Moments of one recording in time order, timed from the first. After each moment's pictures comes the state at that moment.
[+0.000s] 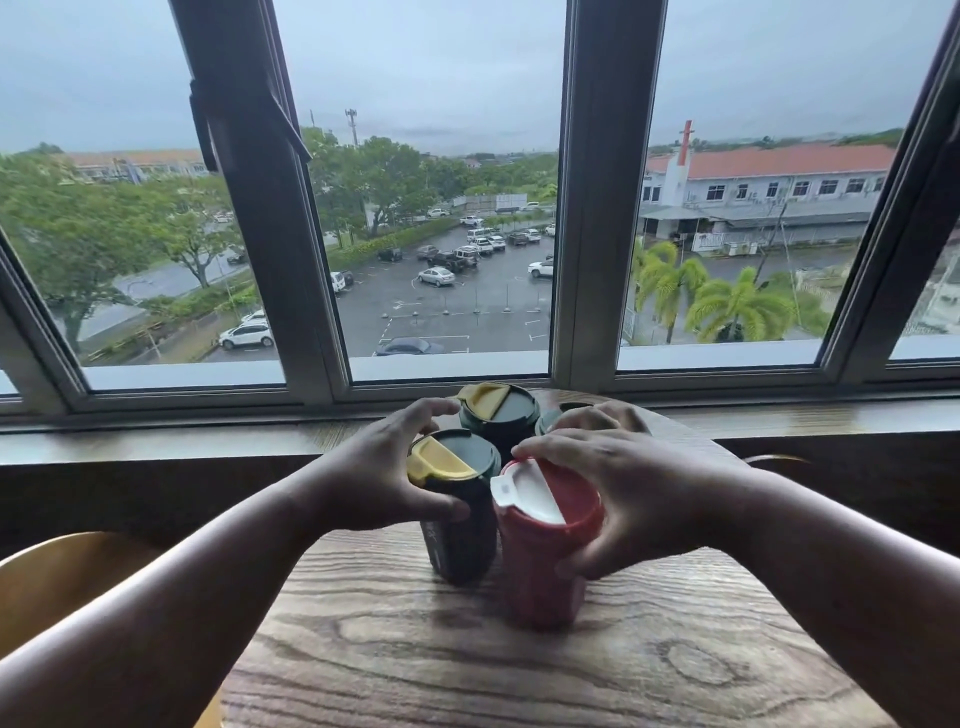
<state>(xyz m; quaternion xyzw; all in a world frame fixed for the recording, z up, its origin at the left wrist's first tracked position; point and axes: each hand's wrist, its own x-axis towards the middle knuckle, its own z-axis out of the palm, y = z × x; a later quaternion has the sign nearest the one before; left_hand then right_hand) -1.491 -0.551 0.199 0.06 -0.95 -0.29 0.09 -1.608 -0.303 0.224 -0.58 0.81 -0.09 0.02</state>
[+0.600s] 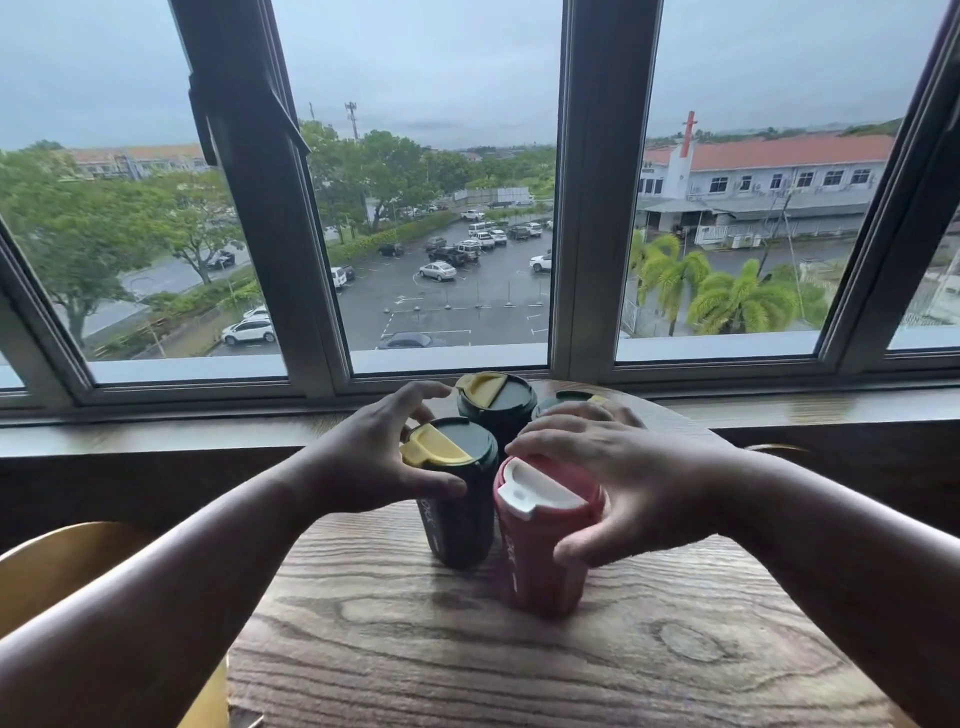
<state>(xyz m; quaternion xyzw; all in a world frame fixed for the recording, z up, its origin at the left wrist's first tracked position) -1.487 -0.550 0.202 0.07 -0.95 -0.28 0.12 -1.598 -0.296 0.235 -0.59 0.80 -0.08 0.07</state>
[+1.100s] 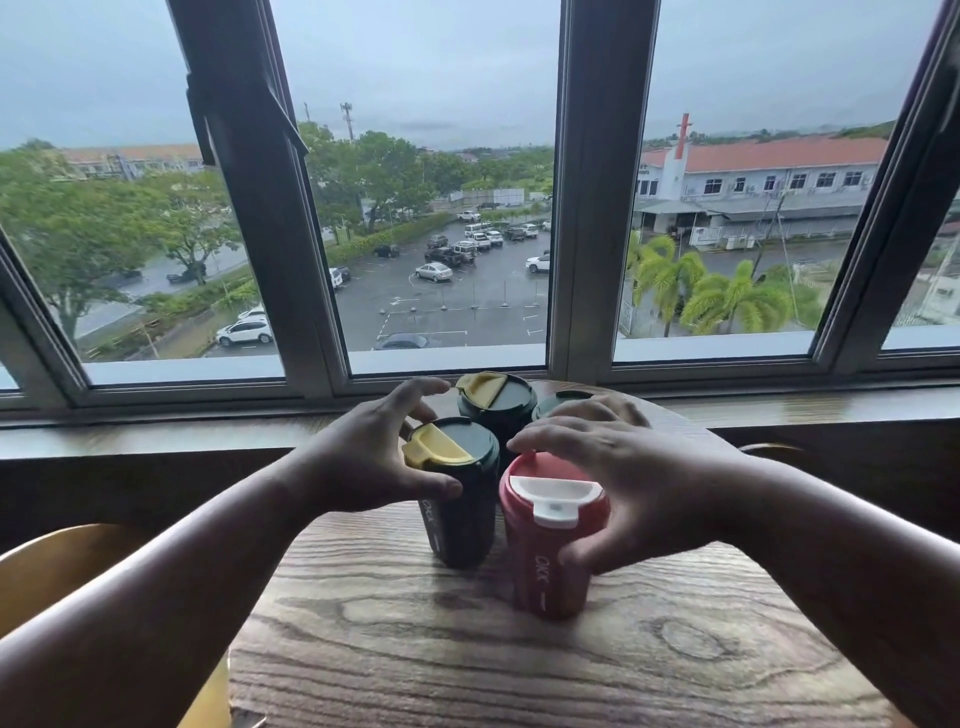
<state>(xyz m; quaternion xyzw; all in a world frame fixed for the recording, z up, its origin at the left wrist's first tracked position) -1.485 -0.555 0.202 0.06 -0.96 -0.26 0.13 -1.591 -0.292 0.234 -0.58 0.81 -0.10 0.03</state>
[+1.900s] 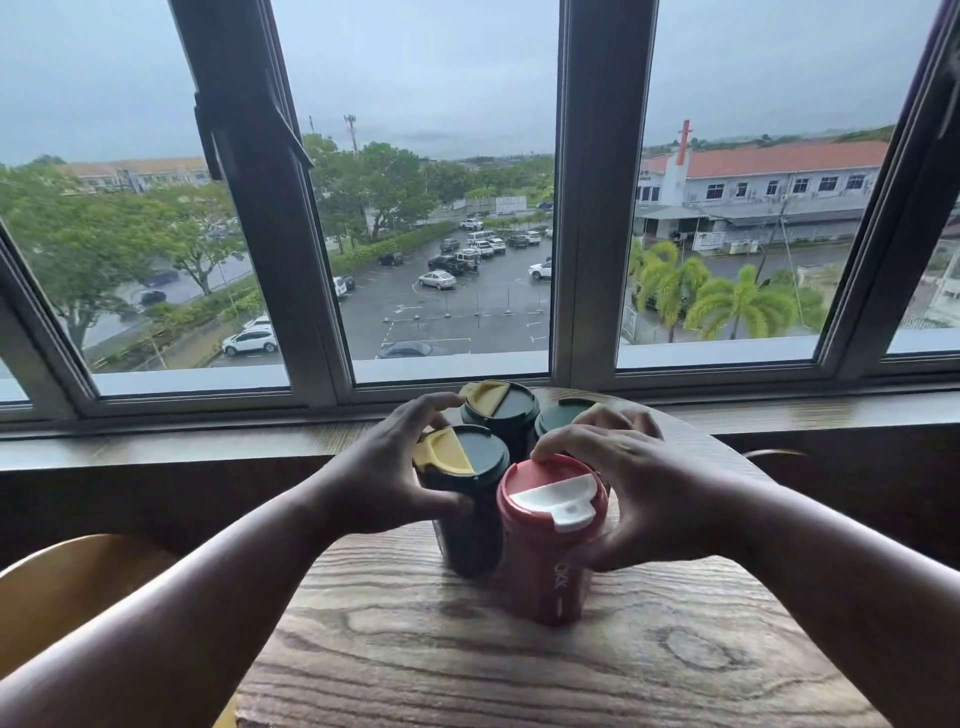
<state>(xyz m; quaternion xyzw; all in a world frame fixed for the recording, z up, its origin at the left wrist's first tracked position) -1.489 -0.552 0.186 0.03 -0.95 -0.28 0.15 -1.608 -0.289 0.210 -0.58 0.80 -0.17 0.00</state>
